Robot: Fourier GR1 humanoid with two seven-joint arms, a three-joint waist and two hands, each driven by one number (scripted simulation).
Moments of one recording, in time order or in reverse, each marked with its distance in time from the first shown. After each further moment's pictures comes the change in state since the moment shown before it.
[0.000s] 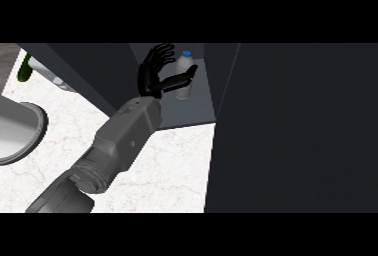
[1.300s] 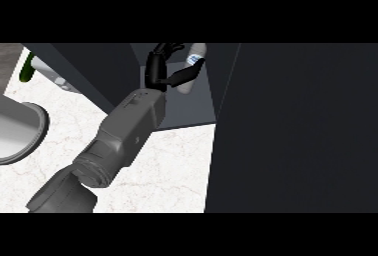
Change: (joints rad) left arm -0.066 -0.007 -0.068 0.006 -0.095 -0.039 -0.079; right arm -0.015 0.005 0.010 0.004 0.017 0.025 -0.004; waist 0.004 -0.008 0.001
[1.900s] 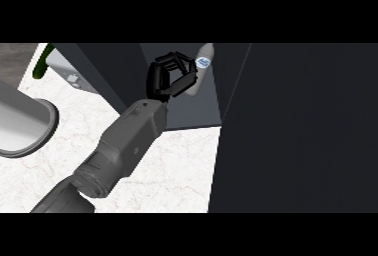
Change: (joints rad) left arm 0.114 -0.002 0.013 -0.131 0.019 -0.052 -0.055; right arm 0.029 -0.007 -0.018 -0.032 0.001 0.040 0.013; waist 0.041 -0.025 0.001
